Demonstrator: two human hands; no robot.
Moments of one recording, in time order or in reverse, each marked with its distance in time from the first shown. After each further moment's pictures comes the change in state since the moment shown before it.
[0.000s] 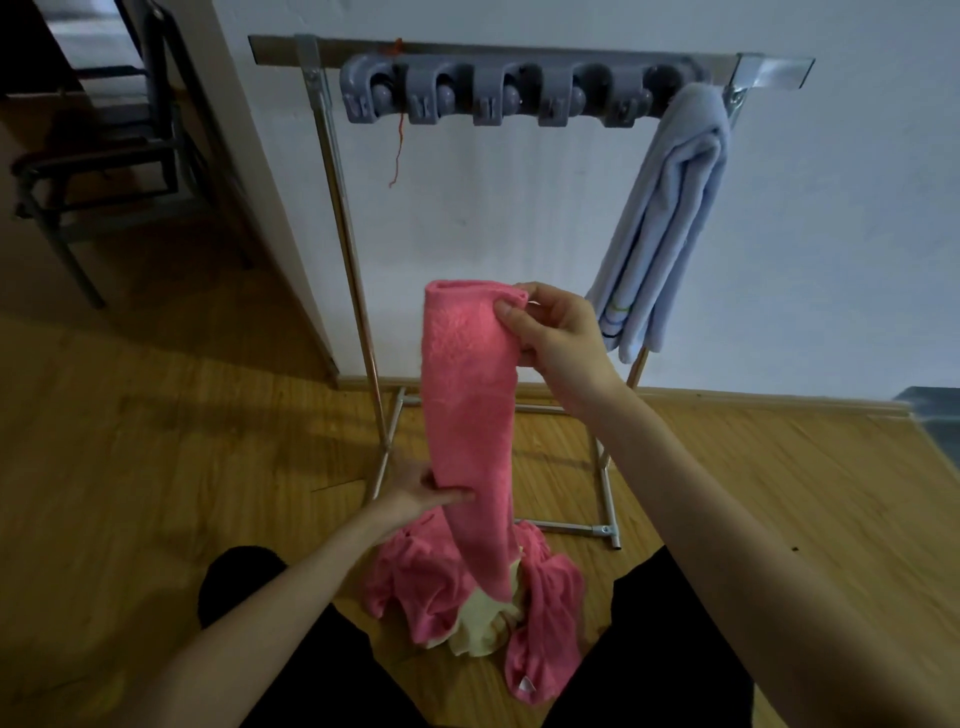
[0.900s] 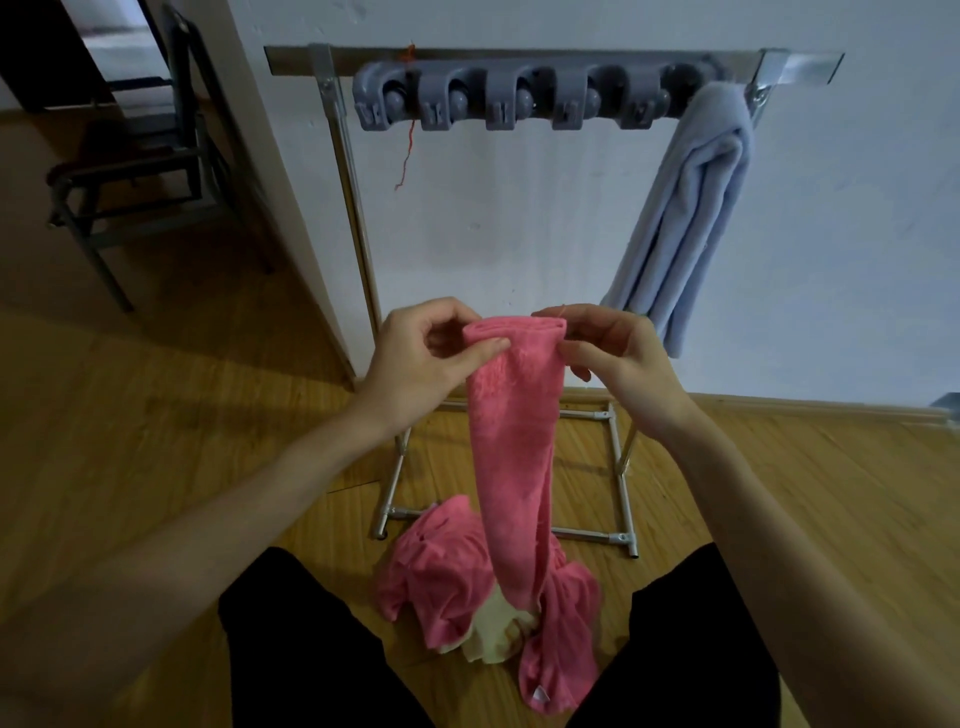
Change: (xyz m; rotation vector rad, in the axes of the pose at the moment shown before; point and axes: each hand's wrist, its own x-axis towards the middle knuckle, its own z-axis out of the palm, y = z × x) left_hand -0.043 0.188 -0.026 0.180 0.307 0.740; right_hand -0.013 -0.005 -0.047 -0.201 -0.161 -0.173
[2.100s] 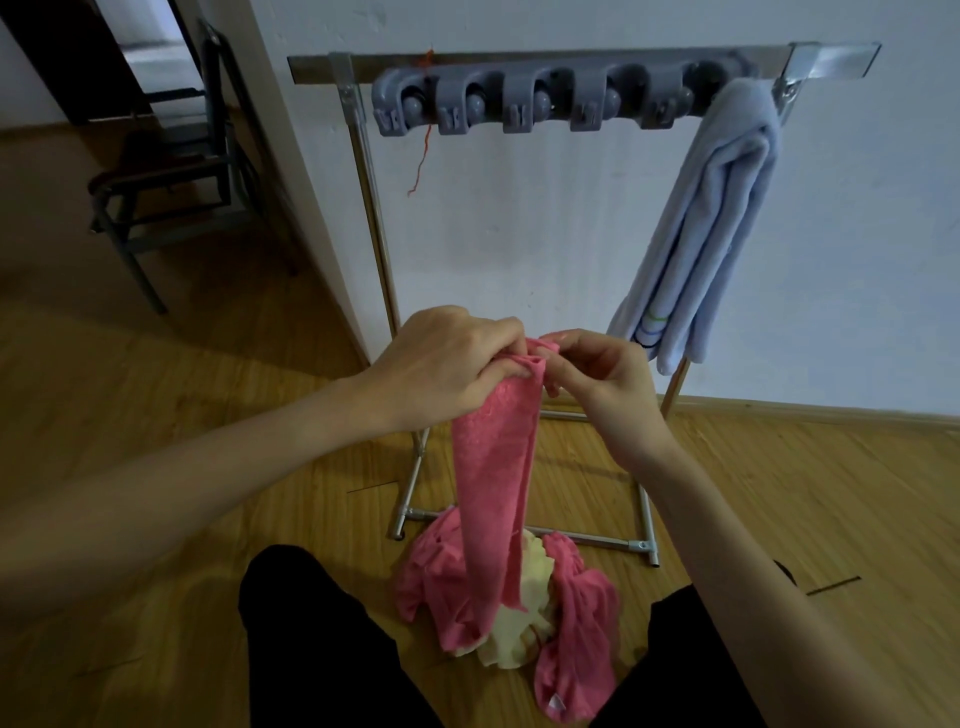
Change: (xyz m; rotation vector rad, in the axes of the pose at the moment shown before) left_hand 0.013 0.015 -0.011 0.756 -0.286 0.442; right_hand -0.005 0.016 0.031 0.139 0.092 -0.041
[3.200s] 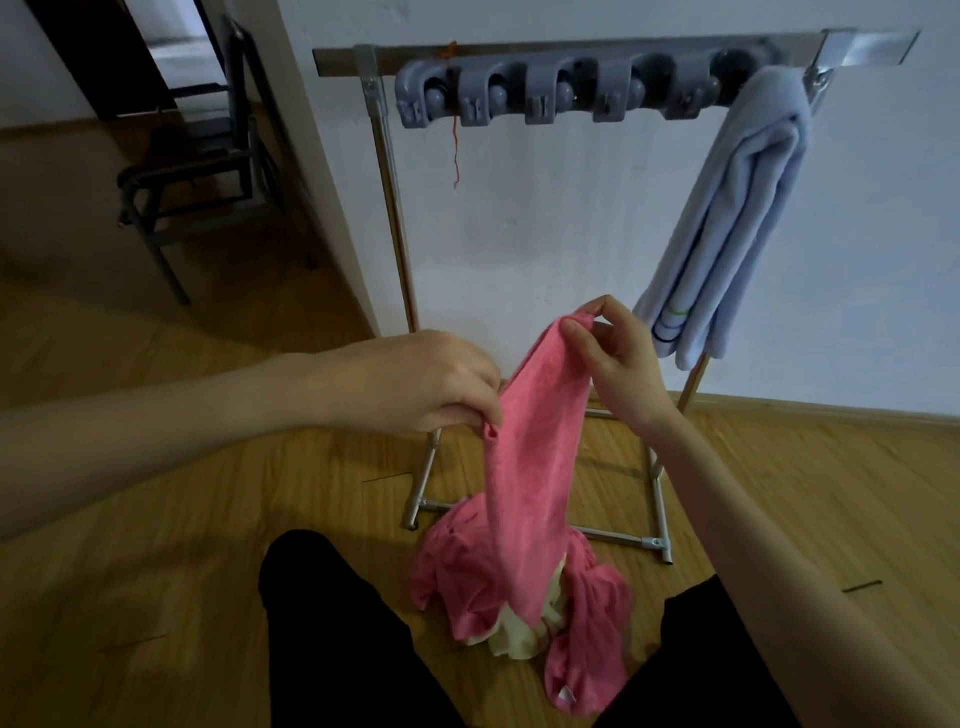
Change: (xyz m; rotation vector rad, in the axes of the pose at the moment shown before) left_hand -0.022 -0.016 -0.032 -0.172 -0.397 0.365; right_hand 0.026 0.026 -0.008 -0.268 0.068 -0.044
